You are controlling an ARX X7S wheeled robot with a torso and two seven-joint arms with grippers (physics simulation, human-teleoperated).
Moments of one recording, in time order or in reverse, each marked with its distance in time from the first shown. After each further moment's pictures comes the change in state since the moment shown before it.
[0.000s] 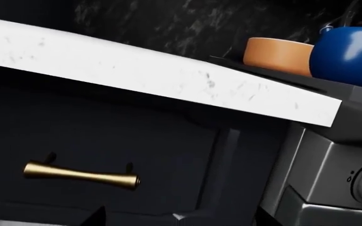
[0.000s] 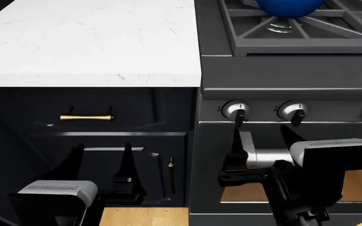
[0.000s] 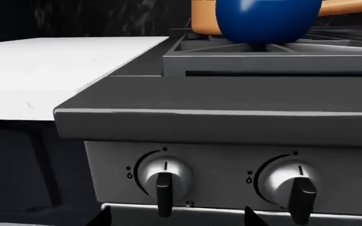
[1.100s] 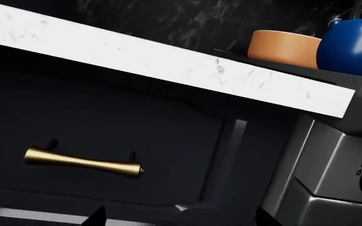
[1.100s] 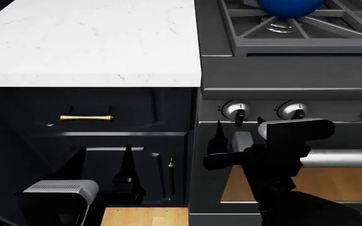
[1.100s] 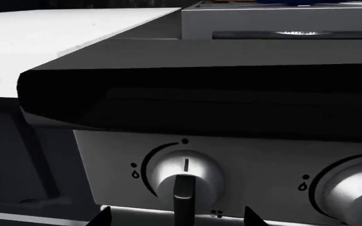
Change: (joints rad) left arm 0.002 0.006 0.007 -0.057 -0.011 0.040 0.017; right arm 0.095 -0.149 -0.021 0.249 0.050 0.054 -0.141
